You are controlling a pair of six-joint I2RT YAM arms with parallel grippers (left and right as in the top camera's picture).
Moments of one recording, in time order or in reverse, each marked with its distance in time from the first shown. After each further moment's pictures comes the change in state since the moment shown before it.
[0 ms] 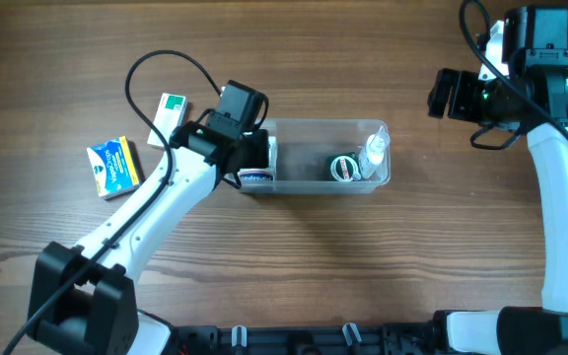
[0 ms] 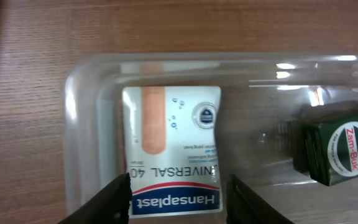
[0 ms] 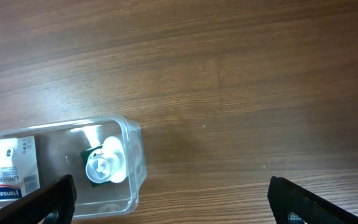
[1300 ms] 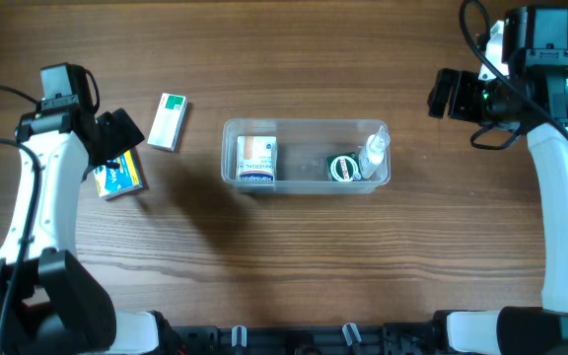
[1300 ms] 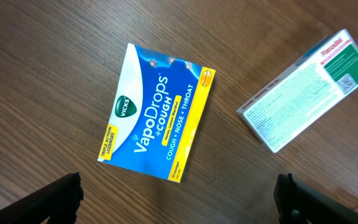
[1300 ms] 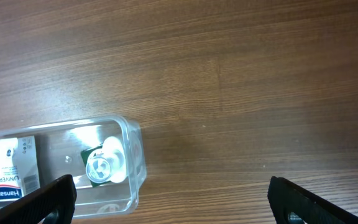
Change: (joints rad) left arm 0.674 0.010 0.073 -0.206 -0.065 -0.003; right arm 0.000 0.000 0.000 0.000 0.000 0.000
